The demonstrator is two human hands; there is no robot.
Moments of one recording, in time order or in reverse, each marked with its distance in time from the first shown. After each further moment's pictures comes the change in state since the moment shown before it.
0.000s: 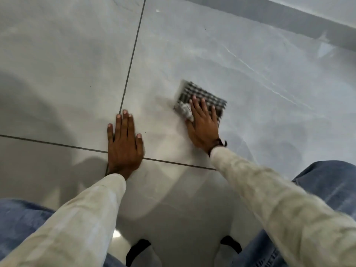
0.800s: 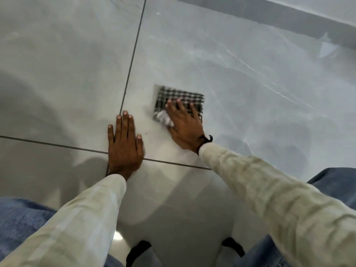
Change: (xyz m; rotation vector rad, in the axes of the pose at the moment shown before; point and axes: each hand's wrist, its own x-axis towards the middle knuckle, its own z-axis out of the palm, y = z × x) left_hand 0.000 -0.002 0.006 0.014 0.031 0.003; right_hand 0.008 -0.039 0.009 -0.079 -0.074 -0.281
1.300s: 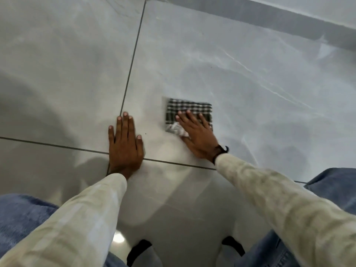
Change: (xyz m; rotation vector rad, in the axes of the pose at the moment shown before) left_hand 0.000 0.001 -0.002 0.019 -0.022 -0.001; right_hand -0.044 0.039 0.004 0.050 -0.048 -0.042
